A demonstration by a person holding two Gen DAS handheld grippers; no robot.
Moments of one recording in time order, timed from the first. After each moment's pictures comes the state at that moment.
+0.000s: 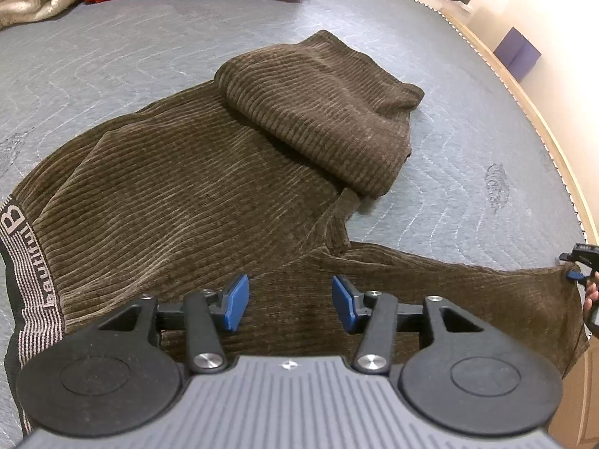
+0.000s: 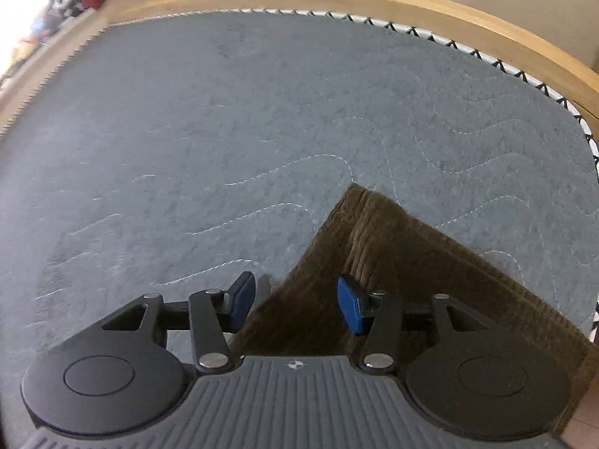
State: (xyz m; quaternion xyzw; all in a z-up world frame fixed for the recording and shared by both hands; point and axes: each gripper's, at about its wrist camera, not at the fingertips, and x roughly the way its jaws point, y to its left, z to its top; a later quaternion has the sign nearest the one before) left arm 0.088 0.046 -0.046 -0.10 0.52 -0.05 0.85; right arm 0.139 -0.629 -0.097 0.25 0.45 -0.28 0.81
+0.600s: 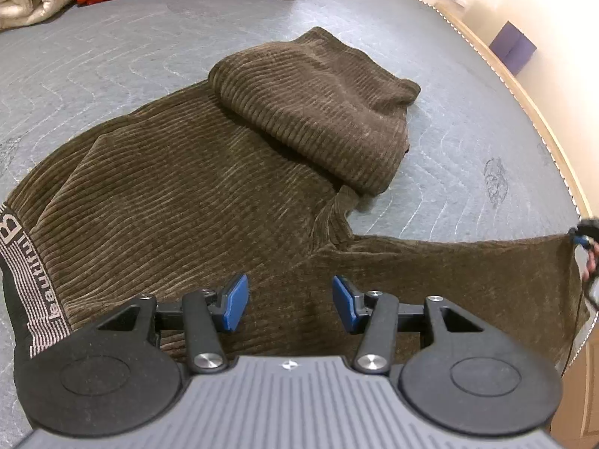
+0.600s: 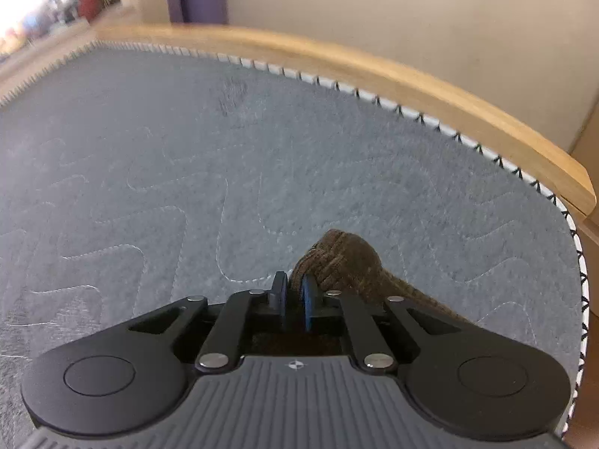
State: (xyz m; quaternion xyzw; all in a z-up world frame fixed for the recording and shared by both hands) left arm 0.092 0.047 -0.046 -0.09 0.52 -0.06 0.85; right arm 0.158 -0.623 -0.075 0.18 0.37 -0.32 0.85
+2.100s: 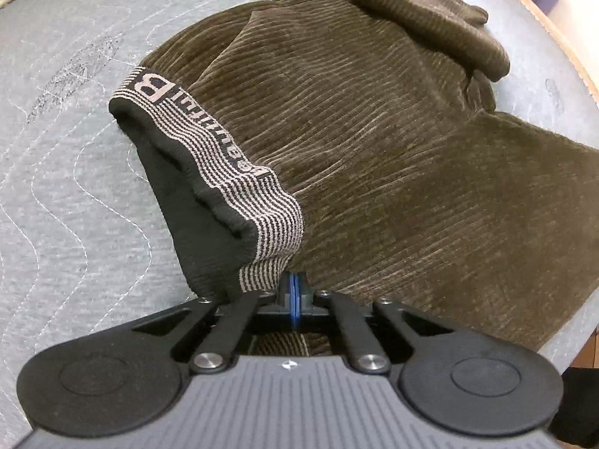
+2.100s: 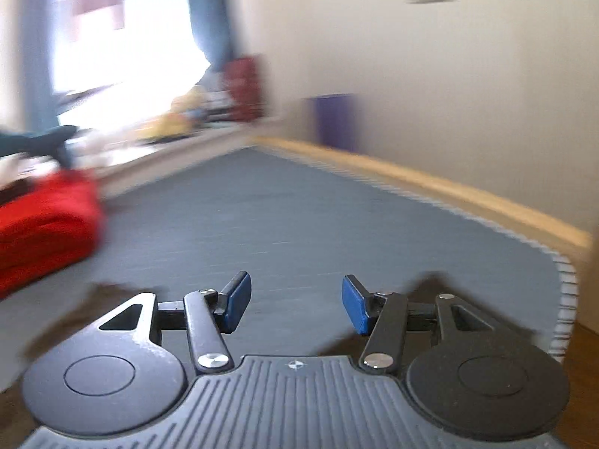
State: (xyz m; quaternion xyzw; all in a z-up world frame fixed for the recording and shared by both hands) left arm 0.006 0.181 -0.101 -0.02 0.59 -0.04 0.80; right arm 0.002 -0.369 0.091 0.14 0.23 -0.10 0.96
